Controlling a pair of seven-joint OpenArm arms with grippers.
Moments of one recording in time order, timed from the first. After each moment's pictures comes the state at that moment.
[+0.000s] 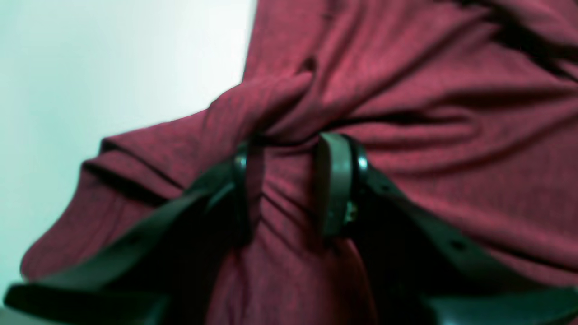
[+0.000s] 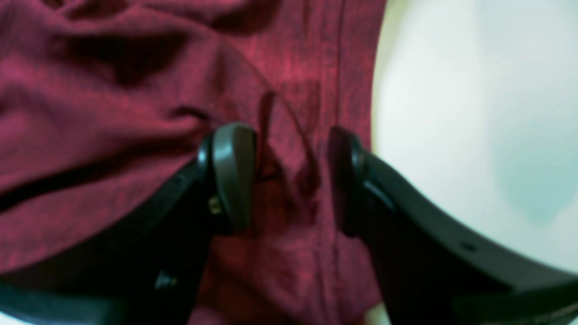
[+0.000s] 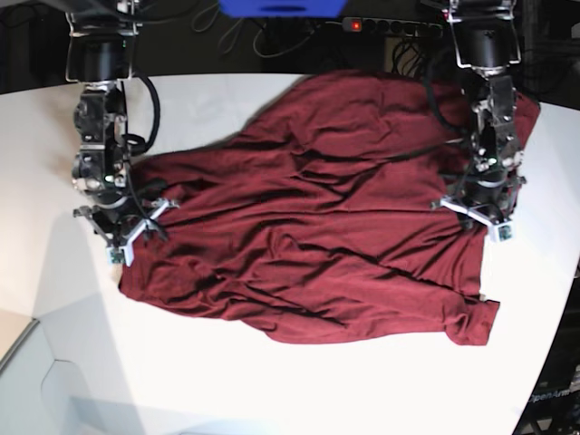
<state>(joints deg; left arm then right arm) -0.9 -12.6 -12.7 71.3 -14.4 -0.5 22.6 4.6 10.4 7.0 74.8 0.2 9.0 -32.2</state>
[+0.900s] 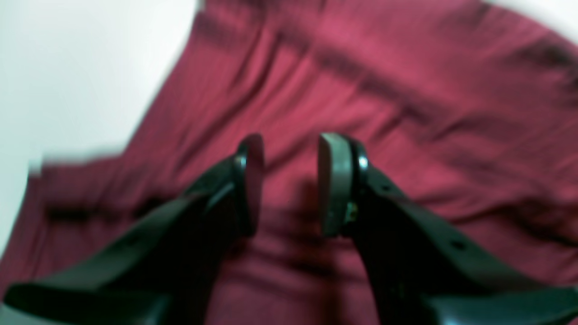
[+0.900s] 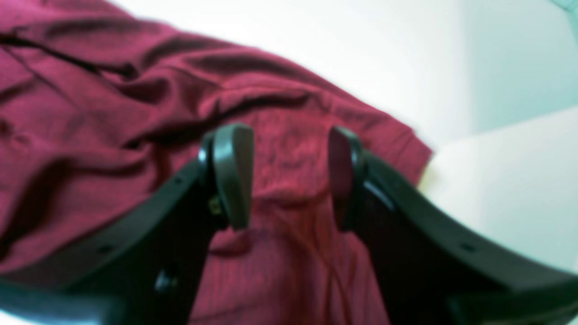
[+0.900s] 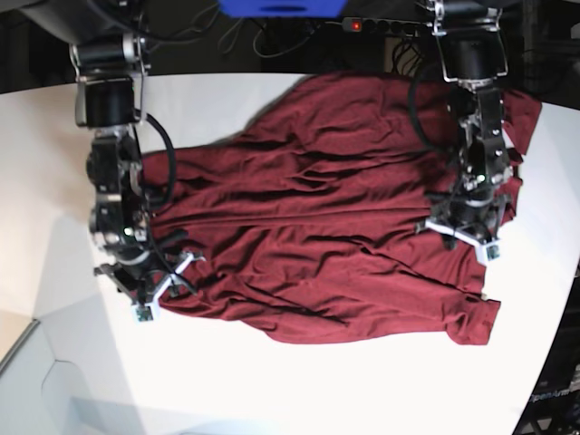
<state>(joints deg) -4.2 -8.9 -12.8 72.8 -13.8 -0.1 24.6 19.1 7.9 -0.1 66.4 -0.3 9.1 -32.4</state>
